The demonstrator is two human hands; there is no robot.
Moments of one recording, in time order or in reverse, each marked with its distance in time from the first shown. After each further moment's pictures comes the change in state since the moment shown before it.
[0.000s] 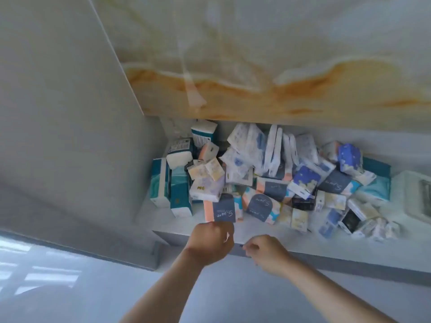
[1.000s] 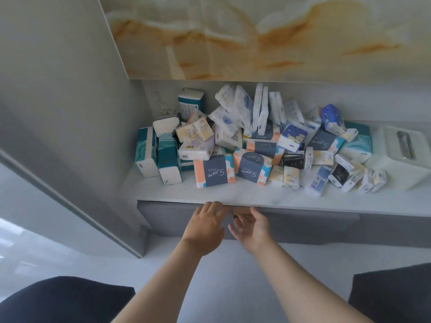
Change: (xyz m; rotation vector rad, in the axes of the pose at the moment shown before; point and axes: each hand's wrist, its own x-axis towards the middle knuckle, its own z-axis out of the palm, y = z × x) left_hand -0.046 -0.021 0.114 0.211 0.091 0.143; right_hand 0.040 0.051 0.111 1.830 0.165 0.210
